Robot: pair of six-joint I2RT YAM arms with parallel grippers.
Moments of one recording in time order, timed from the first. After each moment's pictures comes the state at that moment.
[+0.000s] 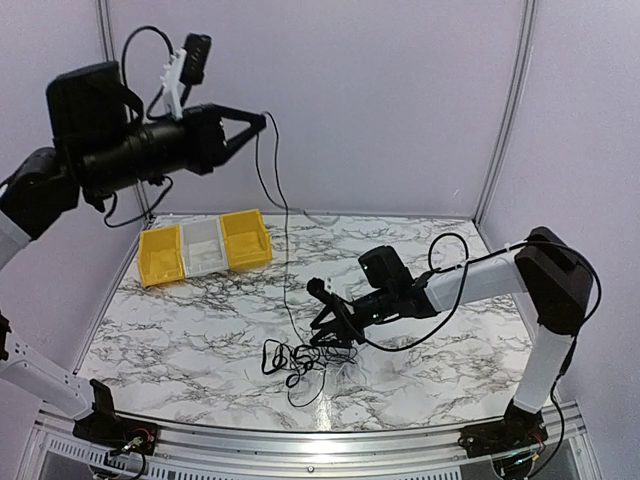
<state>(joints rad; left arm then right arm) -1.08 1.28 1.66 -0.44 -0.13 -0.28 0.79 1.80 0.98 0.11 -0.76 -0.27</state>
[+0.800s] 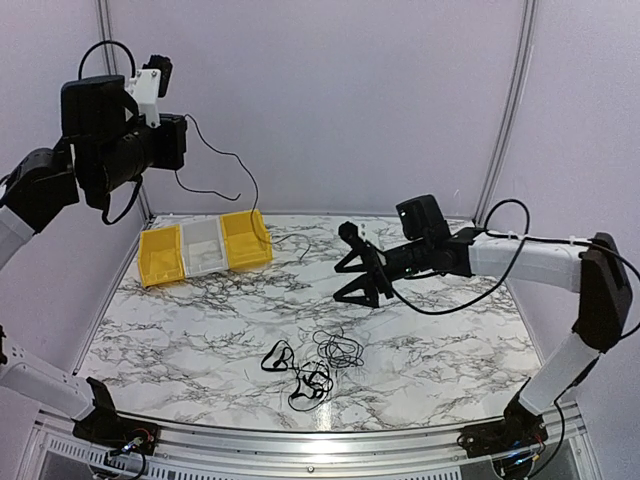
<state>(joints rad) -0.91 1.26 1.67 -0.56 -0.69 -0.03 0.64 1.63 1.11 -0.17 -0.79 -0.40</state>
